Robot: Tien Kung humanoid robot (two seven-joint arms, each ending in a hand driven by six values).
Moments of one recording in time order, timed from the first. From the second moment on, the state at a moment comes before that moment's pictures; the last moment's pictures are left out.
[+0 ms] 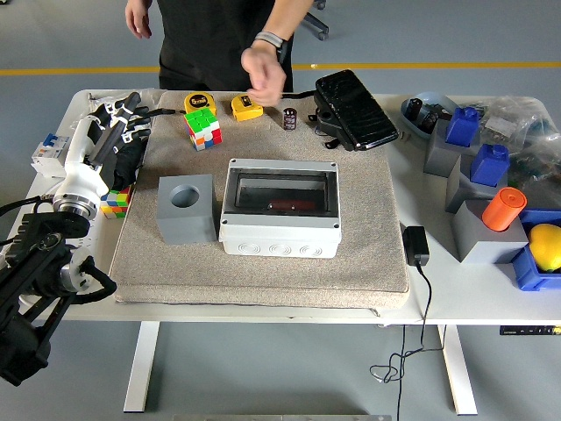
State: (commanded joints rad) left arm -0.32 0.27 -1.14 -1.31 0.78 0.34 -0.15; right arm -0.04 -0.20 0.81 0.46 -0.28 -0.29 0.04
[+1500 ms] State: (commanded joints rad) left arm -0.29 0.29 -1.25 -1.33 0.80 0.33 -0.14; right arm -0.02 -0.21 0.77 0.45 -0.28 -0.25 -0.02
